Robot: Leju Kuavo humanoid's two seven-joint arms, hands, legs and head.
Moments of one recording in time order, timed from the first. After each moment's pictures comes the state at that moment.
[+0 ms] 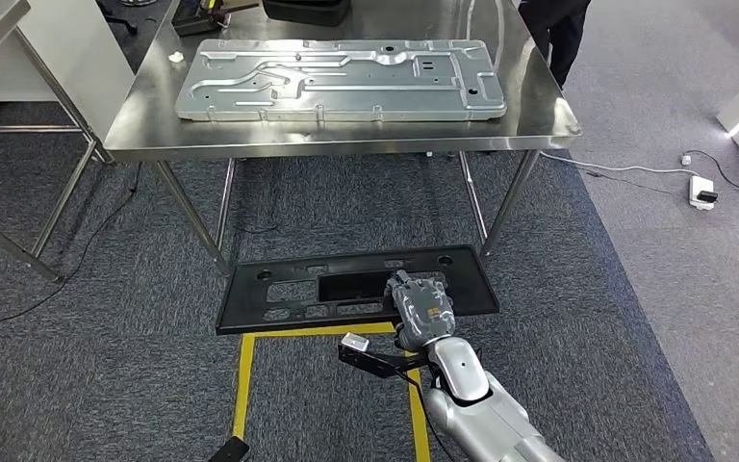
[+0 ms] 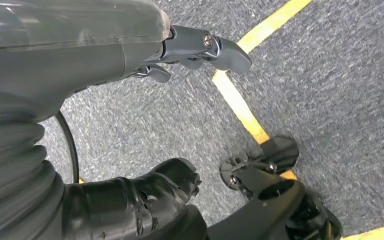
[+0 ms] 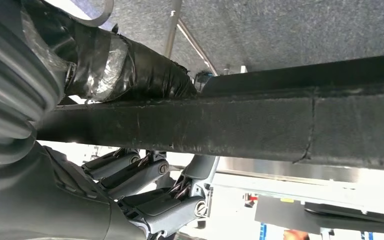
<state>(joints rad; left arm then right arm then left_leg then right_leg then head) -0.16 -0.11 0.42 -0.21 -0.96 -0.09 -0.32 -0.47 0.05 0.70 -0.84 1.14 -0.53 -0.11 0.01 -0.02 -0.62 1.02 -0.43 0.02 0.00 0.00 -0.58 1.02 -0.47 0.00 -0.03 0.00</state>
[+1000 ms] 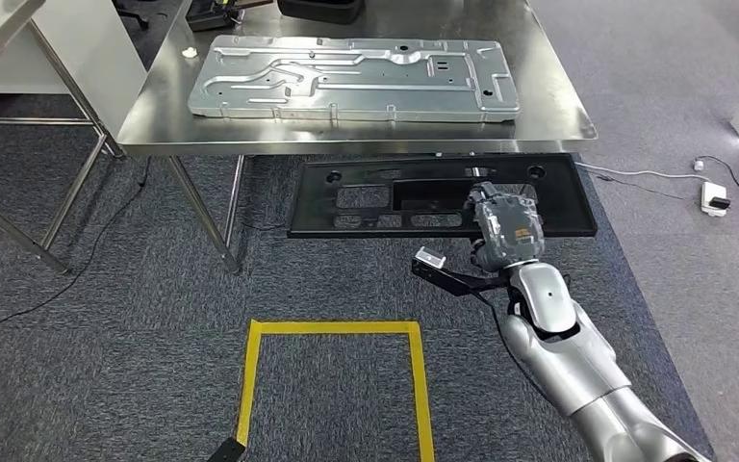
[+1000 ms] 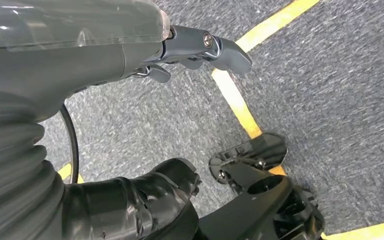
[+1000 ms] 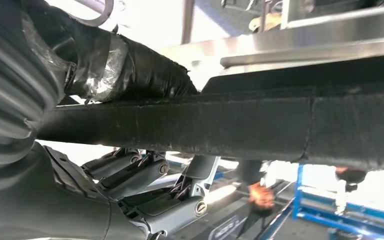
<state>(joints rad) -0.14 -0.11 0.45 -0.21 -0.92 -0.08 -0.35 -0.59 -0.24 0.59 -1.18 1.14 -0.40 -0.04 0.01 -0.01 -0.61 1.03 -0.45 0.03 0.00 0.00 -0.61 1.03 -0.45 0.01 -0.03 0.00</state>
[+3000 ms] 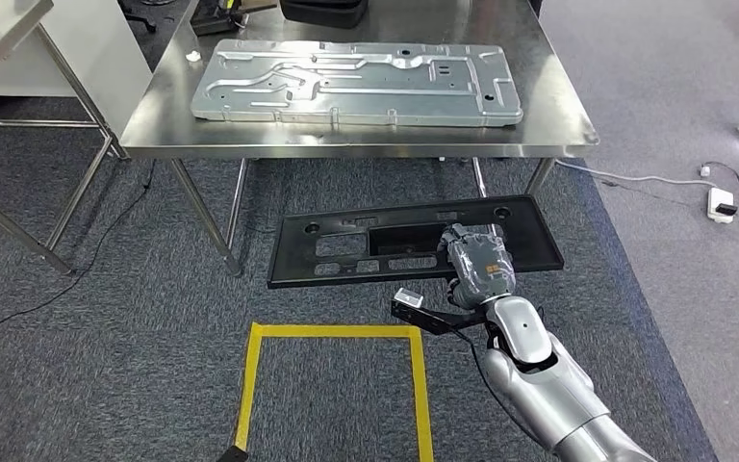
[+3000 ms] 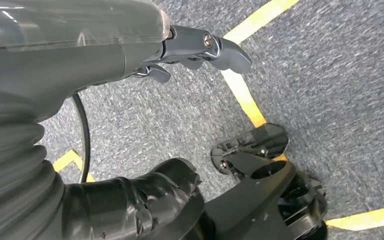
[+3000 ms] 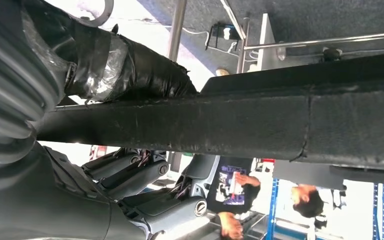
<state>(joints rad) -0.13 -0.12 0.47 -0.21 -0.94 -0.11 -0.34 -0.51 -0.19 0.65 -1.14 1.11 -0.37 -0.08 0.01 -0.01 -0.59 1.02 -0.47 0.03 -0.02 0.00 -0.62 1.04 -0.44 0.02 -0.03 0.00</state>
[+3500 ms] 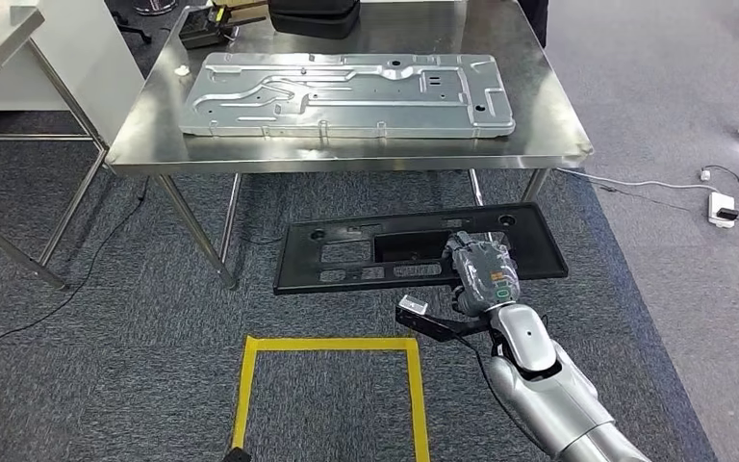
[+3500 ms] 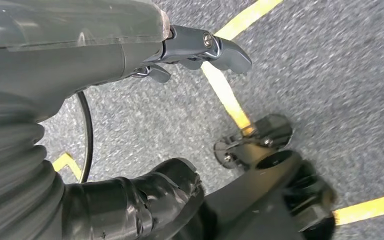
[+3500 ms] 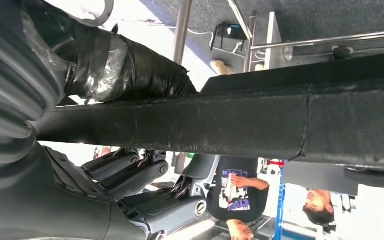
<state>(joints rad) -0.13 -0.12 0.47 -0.21 -0.94 -0.11 -0.35 -0.49 -0.18 0.65 -1.14 1.11 -0.39 -0.08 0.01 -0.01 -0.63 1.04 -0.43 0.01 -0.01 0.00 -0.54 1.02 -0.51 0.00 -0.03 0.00</state>
